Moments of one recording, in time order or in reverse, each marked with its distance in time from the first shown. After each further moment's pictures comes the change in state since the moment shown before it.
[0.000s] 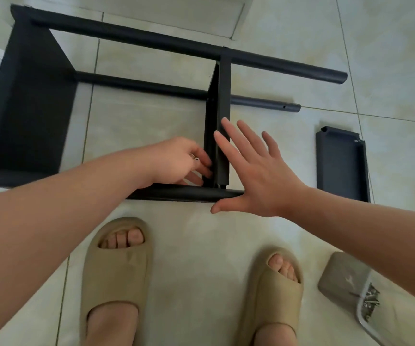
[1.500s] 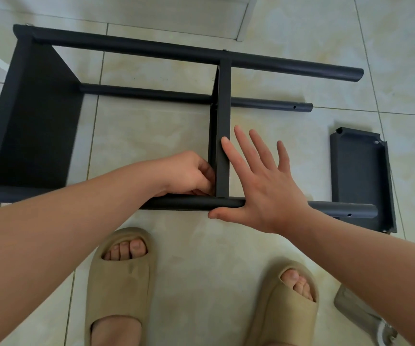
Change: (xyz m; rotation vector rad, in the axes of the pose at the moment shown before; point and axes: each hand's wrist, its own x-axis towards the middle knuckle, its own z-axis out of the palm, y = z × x) left_hand 0.035 -0.005 0.008 0.079 -0.047 -0.040; right_hand 0.001 0.004 0.020 0.091 0.054 0.118
